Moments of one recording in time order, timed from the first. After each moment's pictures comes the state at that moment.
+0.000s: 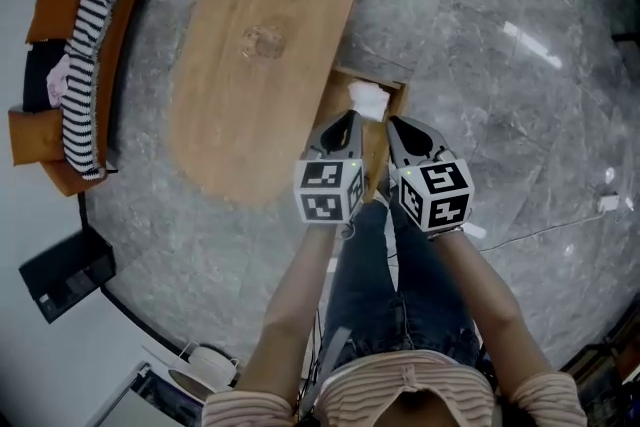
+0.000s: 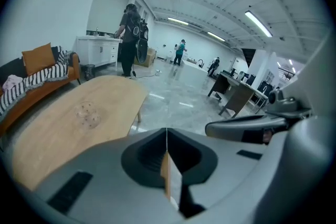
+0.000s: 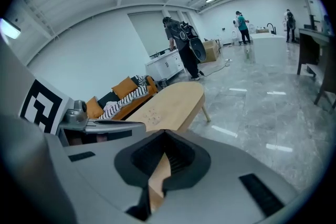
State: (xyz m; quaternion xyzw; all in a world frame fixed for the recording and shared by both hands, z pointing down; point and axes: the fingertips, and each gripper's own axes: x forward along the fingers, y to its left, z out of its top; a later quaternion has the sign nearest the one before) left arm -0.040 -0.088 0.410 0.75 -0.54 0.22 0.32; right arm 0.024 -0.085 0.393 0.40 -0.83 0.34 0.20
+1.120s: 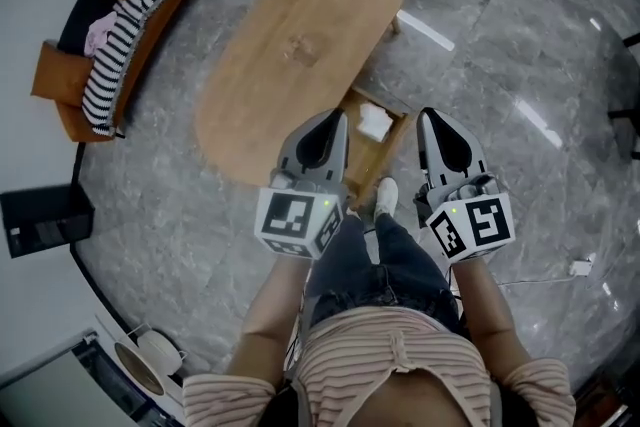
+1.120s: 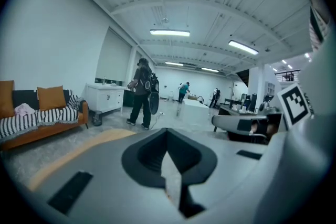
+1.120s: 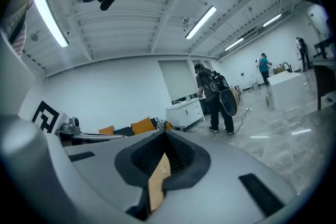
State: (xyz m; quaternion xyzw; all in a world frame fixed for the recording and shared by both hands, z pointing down) left arm -0.048 -0.051 0.167 0.76 -0.63 0.08 0.14; right arm 0.067 -0.084 0.151 0.37 -0.91 0.16 -0.01
